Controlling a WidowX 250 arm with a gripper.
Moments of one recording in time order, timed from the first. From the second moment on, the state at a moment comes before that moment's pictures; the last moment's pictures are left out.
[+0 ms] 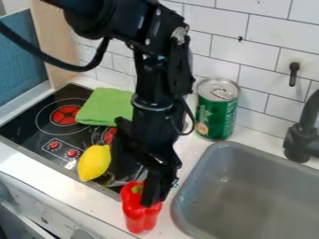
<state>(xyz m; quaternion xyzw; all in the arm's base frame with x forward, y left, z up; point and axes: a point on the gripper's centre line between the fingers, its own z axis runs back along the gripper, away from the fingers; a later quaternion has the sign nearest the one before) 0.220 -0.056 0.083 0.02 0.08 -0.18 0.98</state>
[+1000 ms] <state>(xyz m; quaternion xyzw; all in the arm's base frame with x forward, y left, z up) 0.213 -0.052 0.090 0.02 0.07 -0.18 0.98</state>
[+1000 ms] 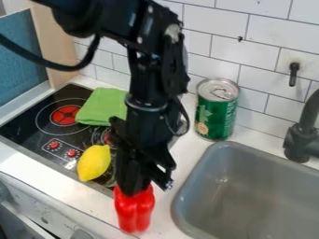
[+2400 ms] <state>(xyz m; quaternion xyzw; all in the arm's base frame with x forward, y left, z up) 0.210 0.187 0.133 0.04 -0.04 0.09 0.99</state>
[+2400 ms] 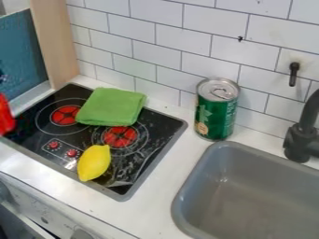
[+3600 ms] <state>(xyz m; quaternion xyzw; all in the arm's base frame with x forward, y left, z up) 0.200 0.208 0.084 0.04 0.08 0.12 0.99</state>
